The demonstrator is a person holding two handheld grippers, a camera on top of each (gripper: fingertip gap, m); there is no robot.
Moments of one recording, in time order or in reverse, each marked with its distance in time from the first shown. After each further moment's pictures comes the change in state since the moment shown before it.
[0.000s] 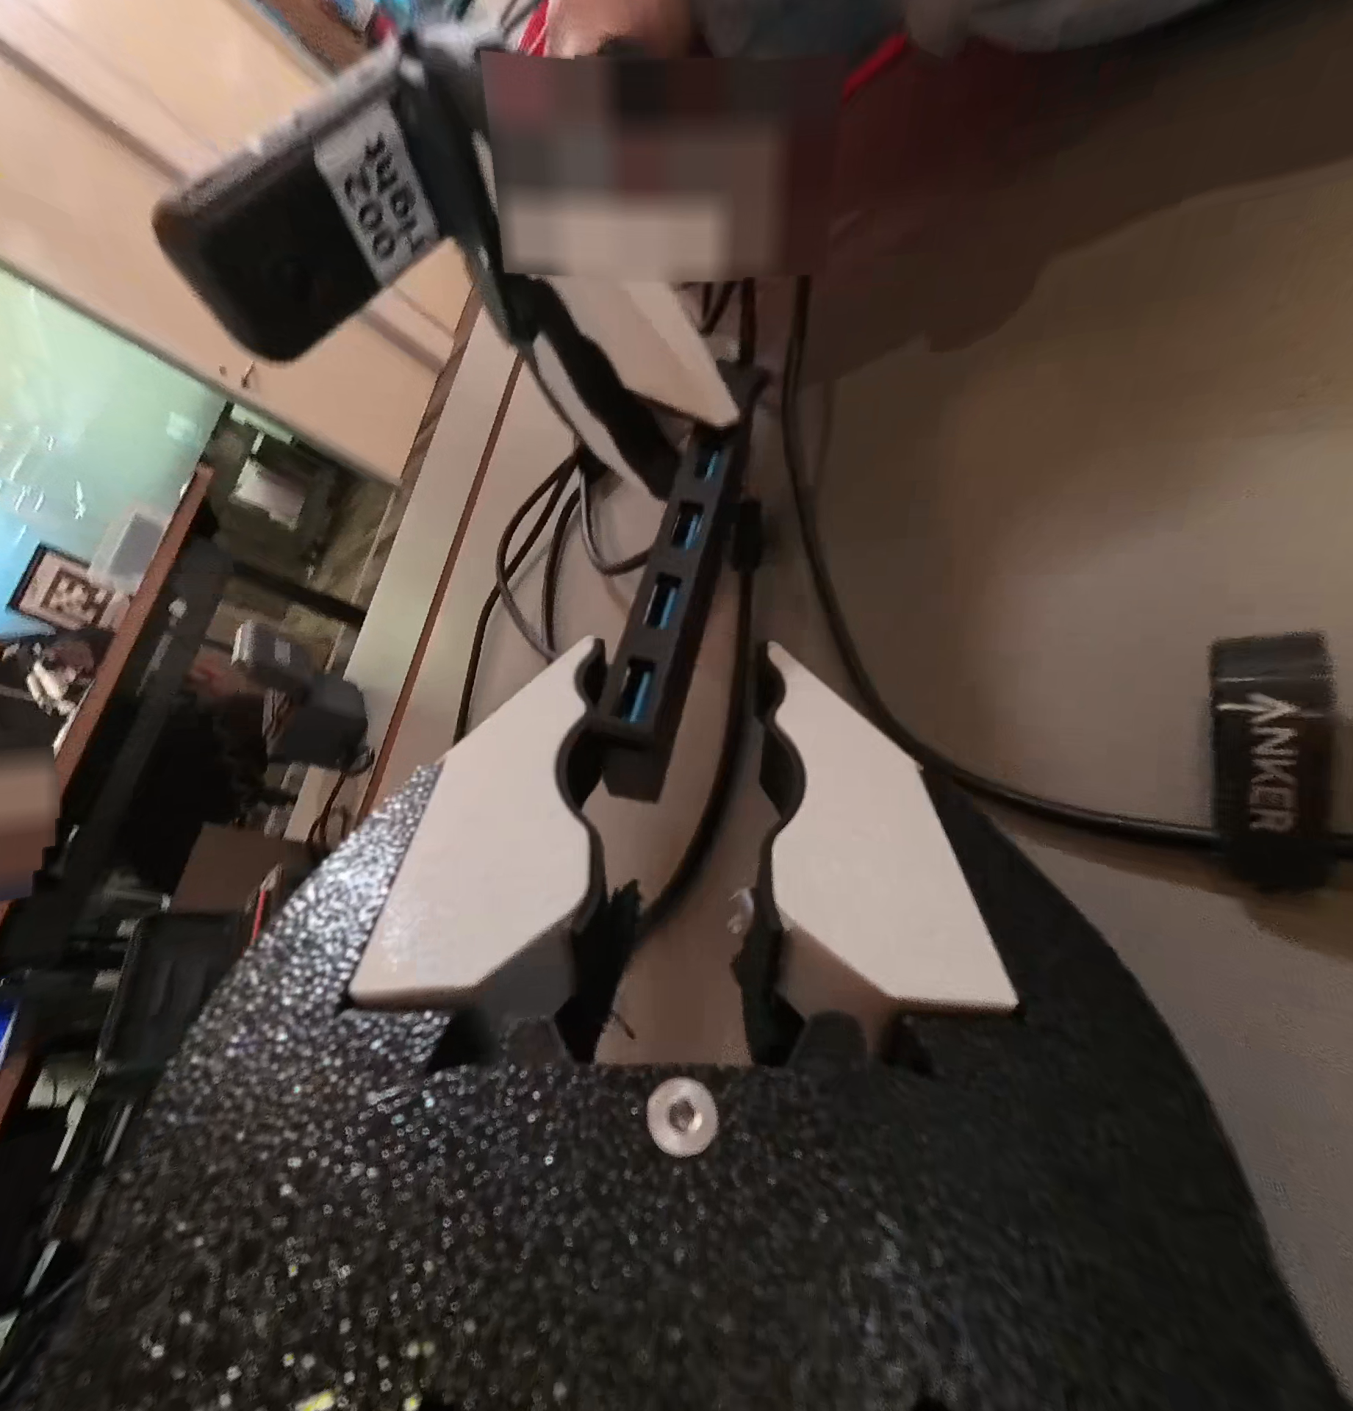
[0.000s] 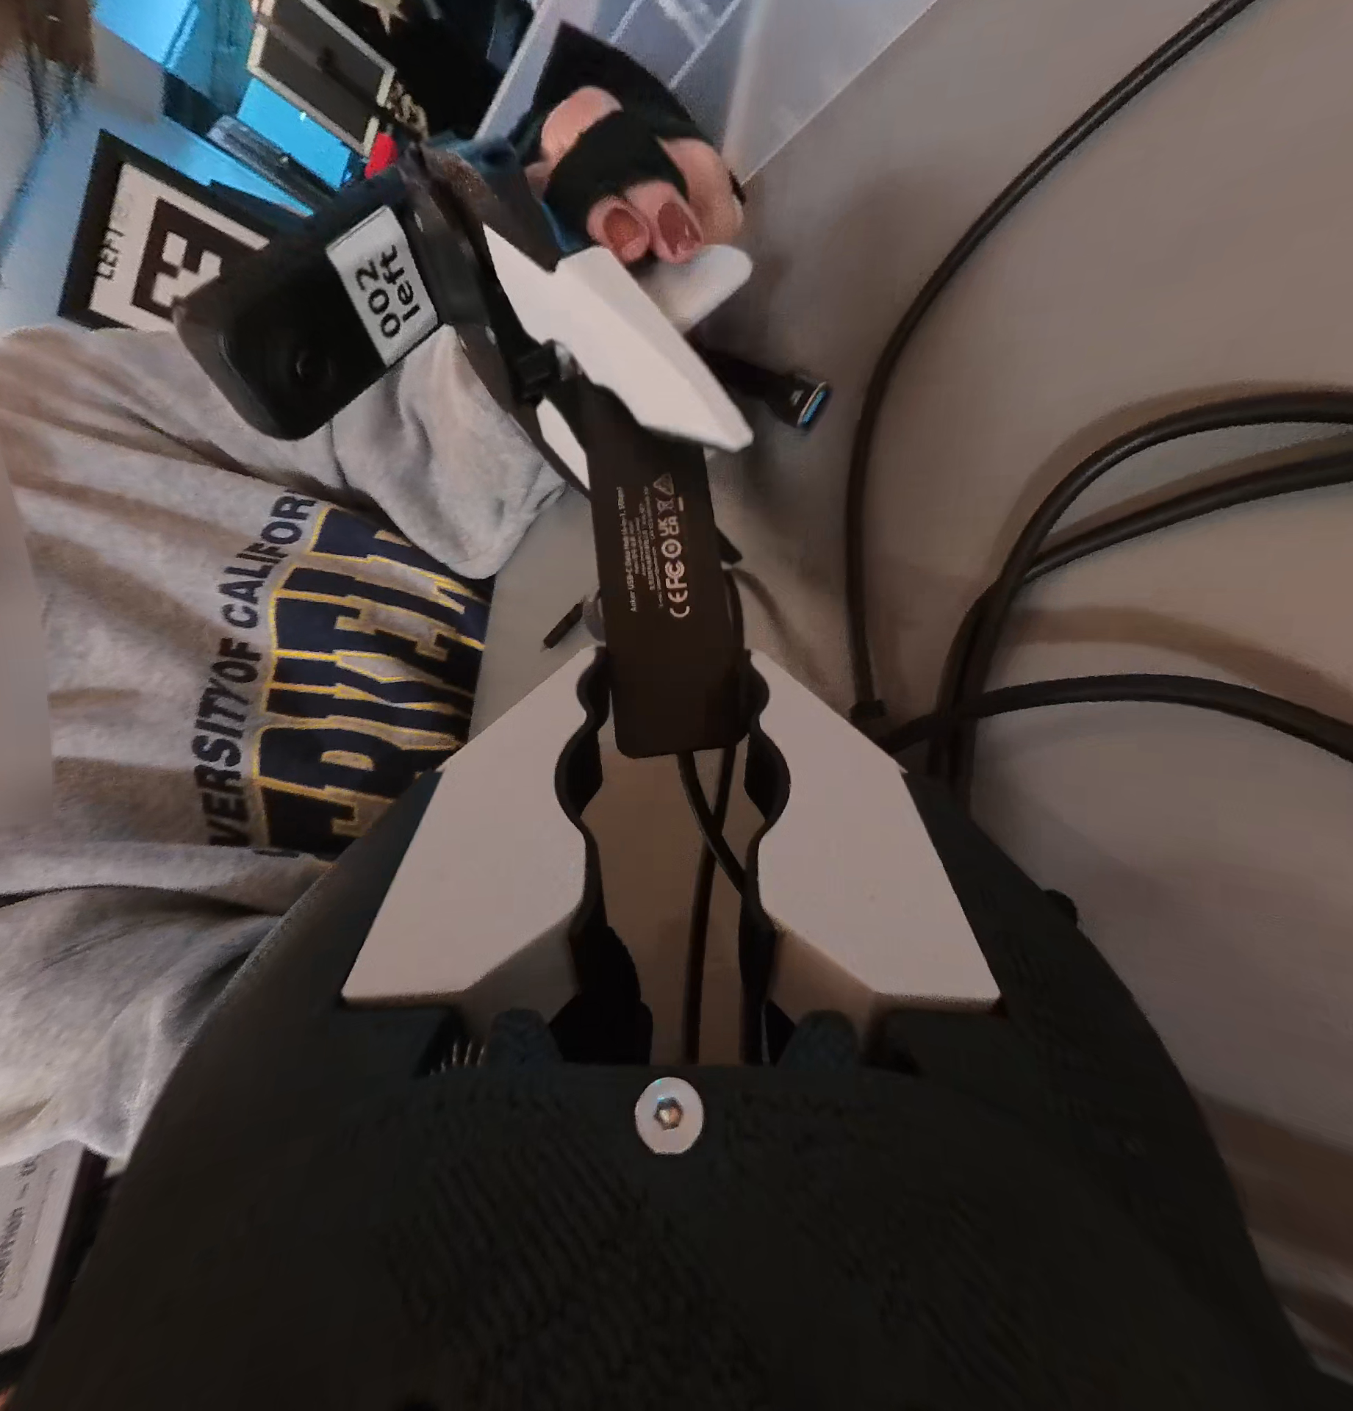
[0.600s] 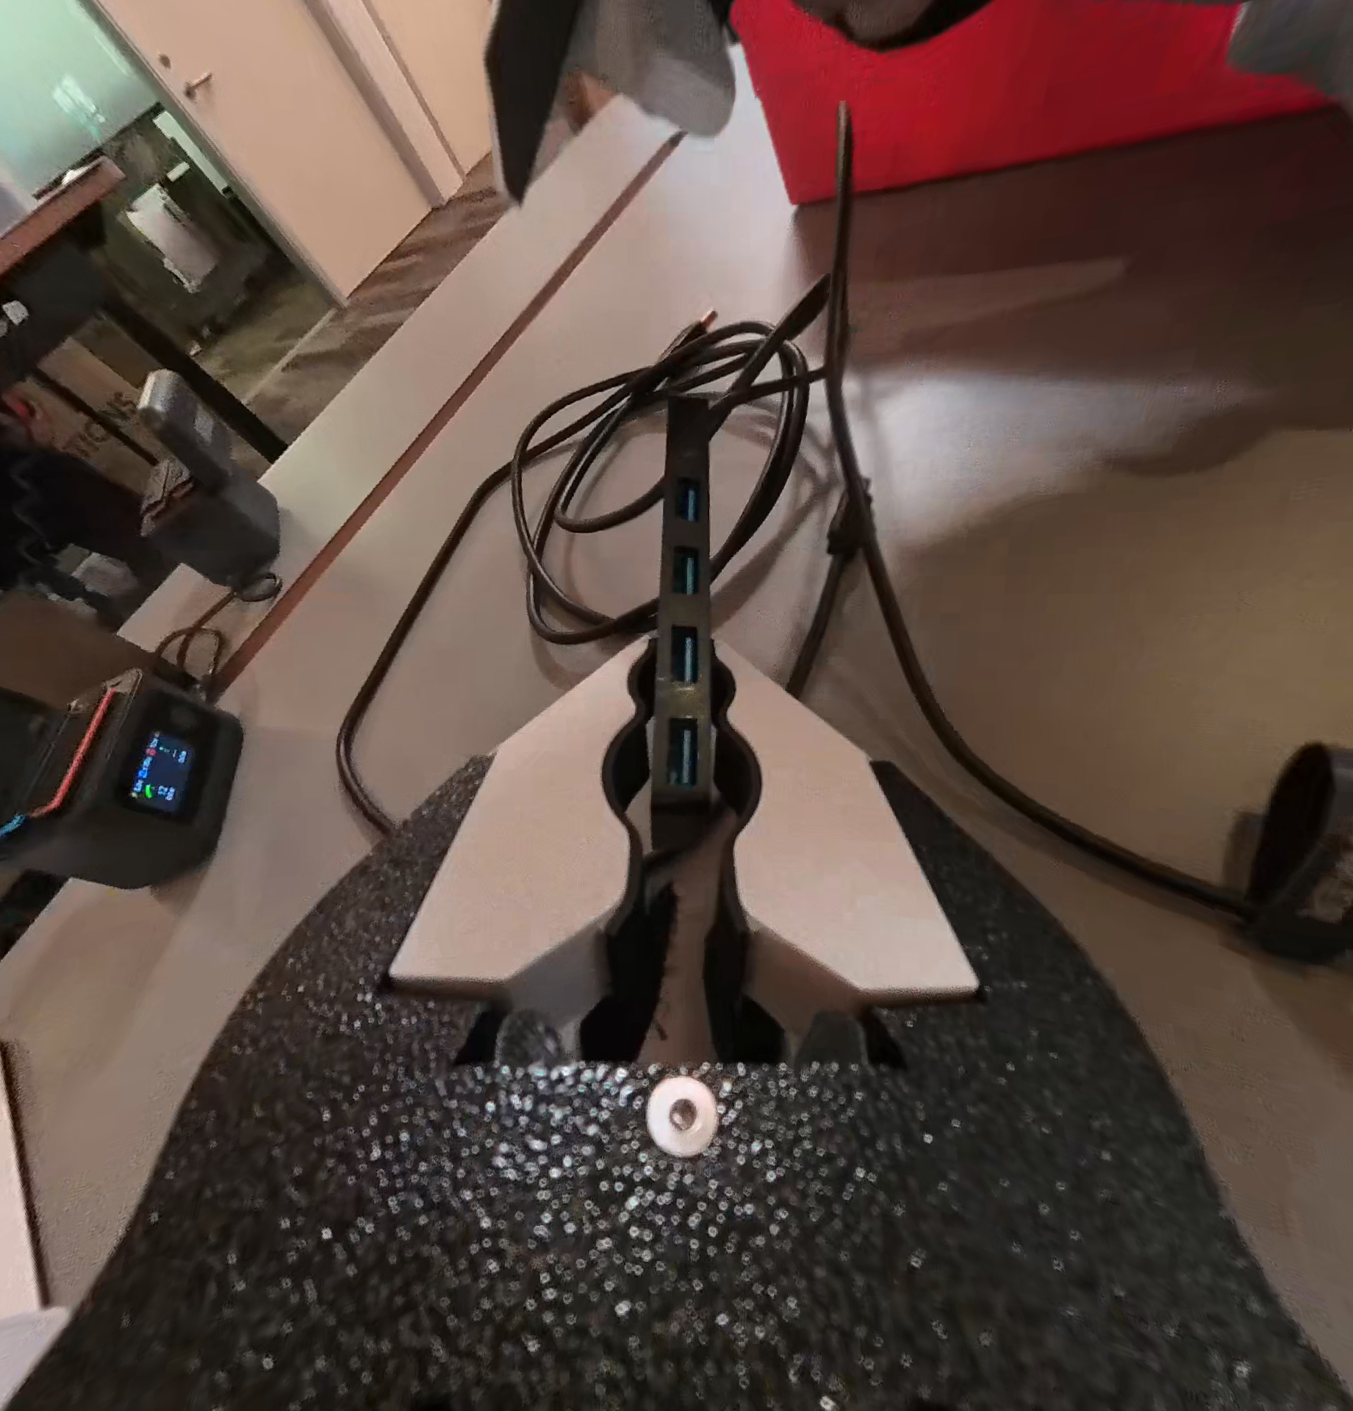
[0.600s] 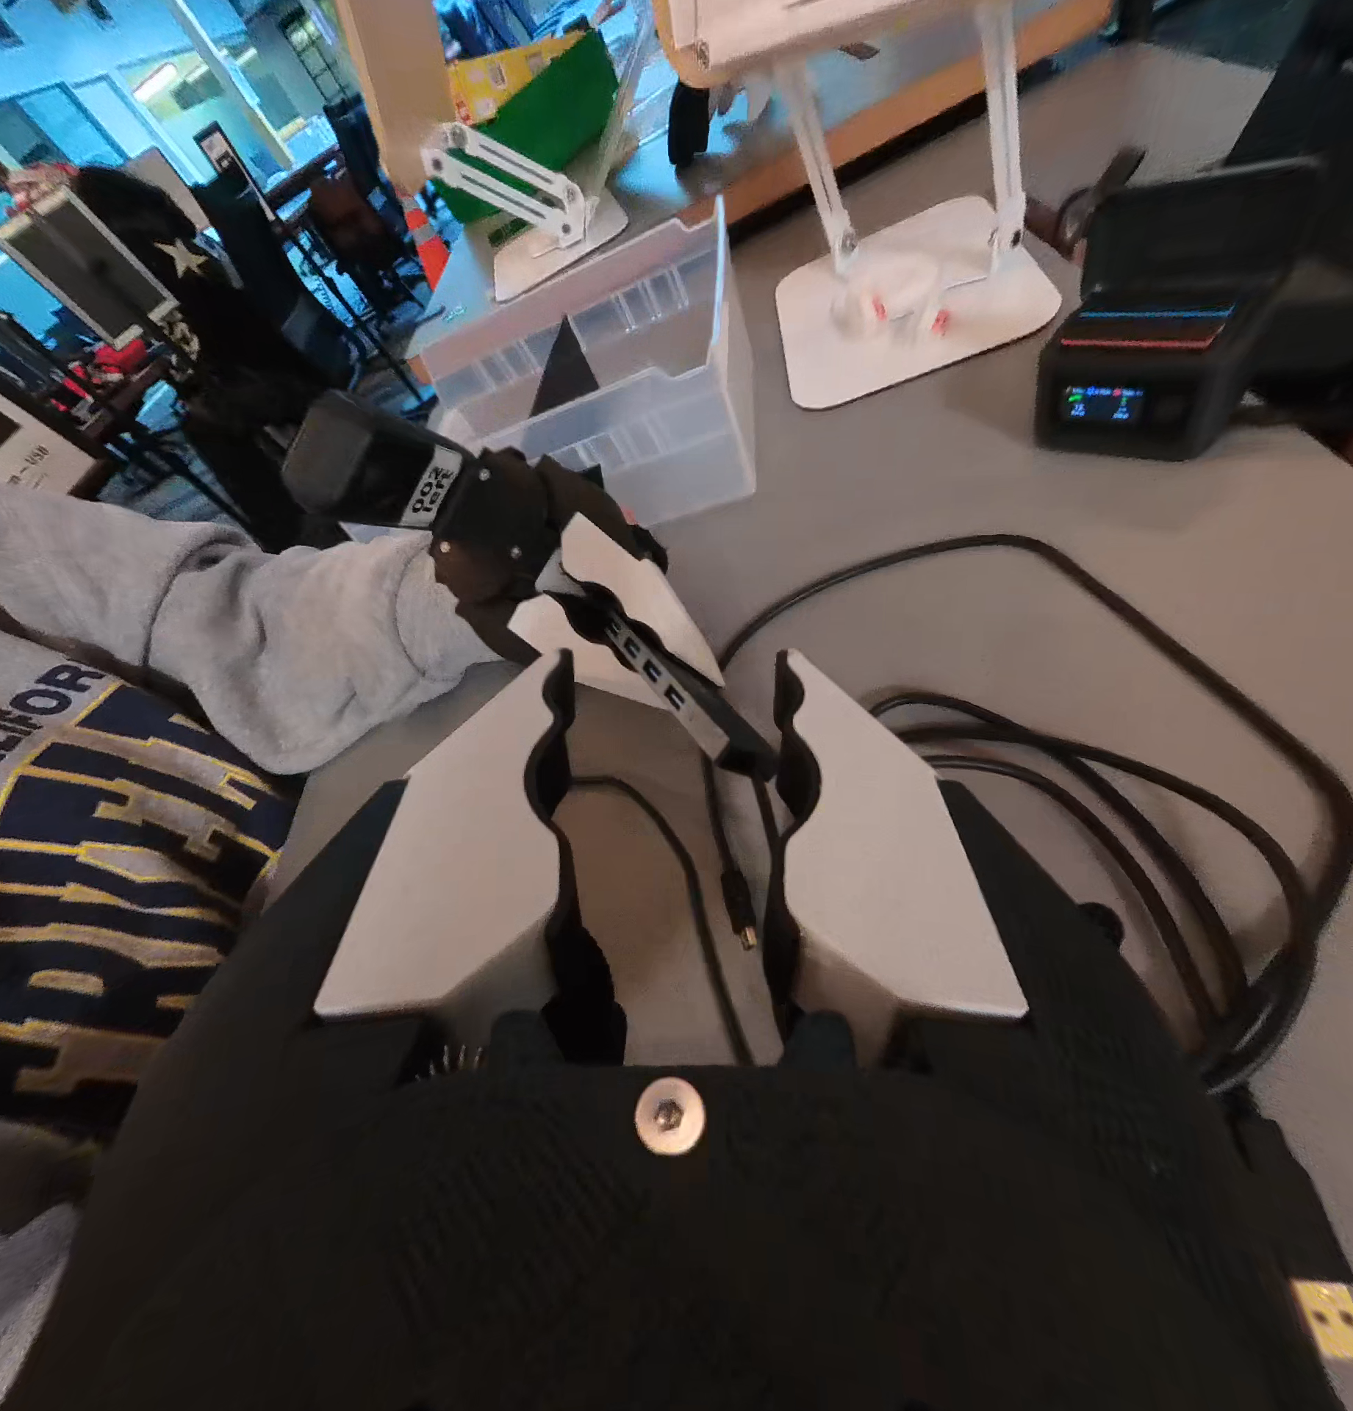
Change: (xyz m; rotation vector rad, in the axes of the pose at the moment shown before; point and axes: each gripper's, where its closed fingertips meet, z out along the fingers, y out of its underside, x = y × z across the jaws) left arm -0.023 0.025 0.004 -0.046 -0.016 -0.419; right arm -0.023 -0.077 -0.060 0.376 0.369 -0.317
